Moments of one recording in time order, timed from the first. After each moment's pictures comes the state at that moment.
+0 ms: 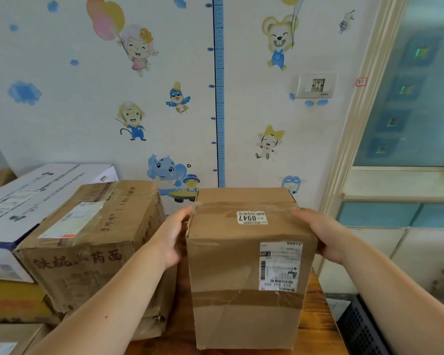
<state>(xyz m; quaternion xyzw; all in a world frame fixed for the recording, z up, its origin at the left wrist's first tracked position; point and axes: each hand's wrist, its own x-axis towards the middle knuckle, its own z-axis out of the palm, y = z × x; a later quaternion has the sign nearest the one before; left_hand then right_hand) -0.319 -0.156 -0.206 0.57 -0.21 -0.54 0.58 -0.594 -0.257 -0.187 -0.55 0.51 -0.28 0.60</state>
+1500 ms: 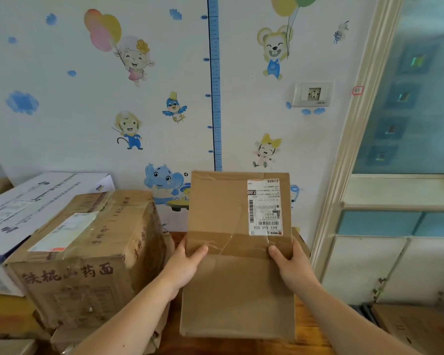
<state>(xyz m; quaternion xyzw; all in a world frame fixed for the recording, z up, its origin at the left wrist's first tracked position) -0.329 -0.169 -0.270 0.70 -0.39 -0.37 0.47 -0.563 -0.253 -0.272 -0.60 0.55 -0.35 0.47</state>
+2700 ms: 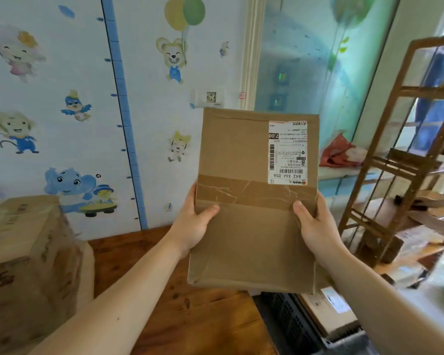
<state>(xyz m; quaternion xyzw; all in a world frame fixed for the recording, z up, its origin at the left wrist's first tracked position) -0.511 -0.155 -0.175 0.48 -0.56 -0.42 0.52 -0.754 -0.144 -0.172 -0.52 0.56 -0.57 0.32</state>
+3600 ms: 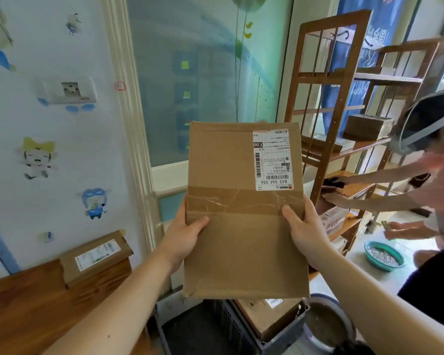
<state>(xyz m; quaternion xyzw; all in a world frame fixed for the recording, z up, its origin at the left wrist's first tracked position) -0.776 -0.252 -0.208 0.44 -0.57 -0.52 0.45 -1.014 -0.200 -0.199 -0.44 0.62 -0.57 0.30</state>
